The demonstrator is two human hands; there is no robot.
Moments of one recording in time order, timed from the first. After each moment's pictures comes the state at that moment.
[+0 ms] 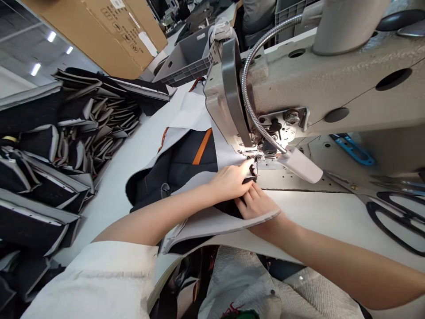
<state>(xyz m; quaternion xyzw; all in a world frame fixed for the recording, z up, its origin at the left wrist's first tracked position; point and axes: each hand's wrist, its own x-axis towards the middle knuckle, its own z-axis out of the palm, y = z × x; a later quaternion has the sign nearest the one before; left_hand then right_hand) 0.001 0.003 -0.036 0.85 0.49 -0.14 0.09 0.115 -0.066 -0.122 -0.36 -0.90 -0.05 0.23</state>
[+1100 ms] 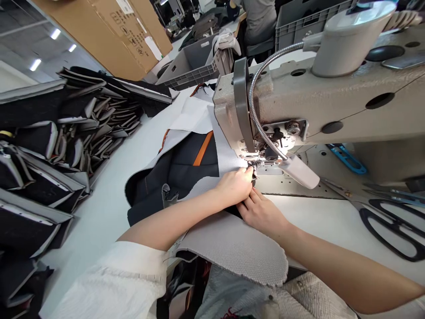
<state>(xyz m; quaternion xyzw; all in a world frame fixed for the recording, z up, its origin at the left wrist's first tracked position) 0.017 0.001 -0.039 0.83 0.52 -0.17 0.06 0.122 -0.059 -0.122 -0.31 -0.91 -0.15 0.22</state>
